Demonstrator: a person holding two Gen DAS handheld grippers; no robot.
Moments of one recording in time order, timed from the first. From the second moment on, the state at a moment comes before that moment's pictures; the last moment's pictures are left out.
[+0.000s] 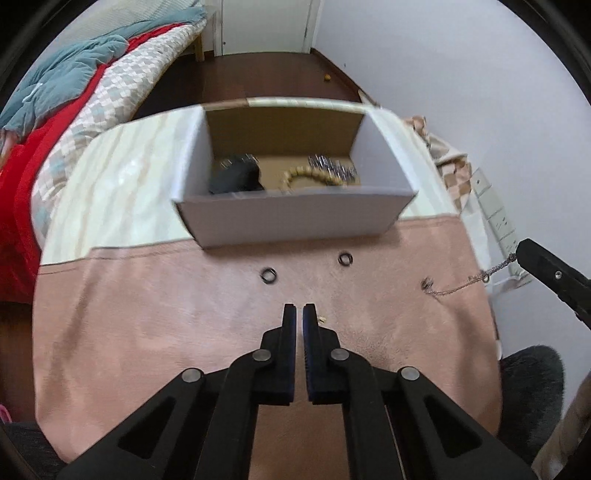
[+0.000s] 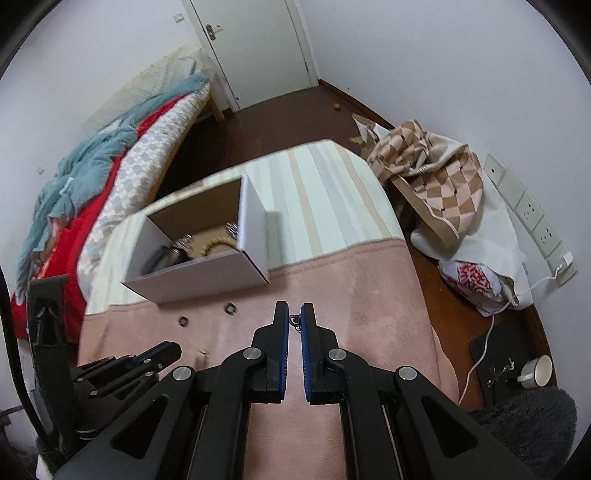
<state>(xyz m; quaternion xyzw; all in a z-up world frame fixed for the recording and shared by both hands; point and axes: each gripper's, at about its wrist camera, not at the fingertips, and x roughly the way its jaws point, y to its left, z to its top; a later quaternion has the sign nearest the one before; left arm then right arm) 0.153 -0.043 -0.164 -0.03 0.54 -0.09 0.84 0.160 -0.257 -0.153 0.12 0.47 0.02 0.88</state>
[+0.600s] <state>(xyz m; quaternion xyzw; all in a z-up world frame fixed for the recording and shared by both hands) 0.159 -0.024 -0.179 -0.08 0.57 -0.09 0.81 0.174 -0.242 -0.113 0.12 0.45 0.07 0.88</state>
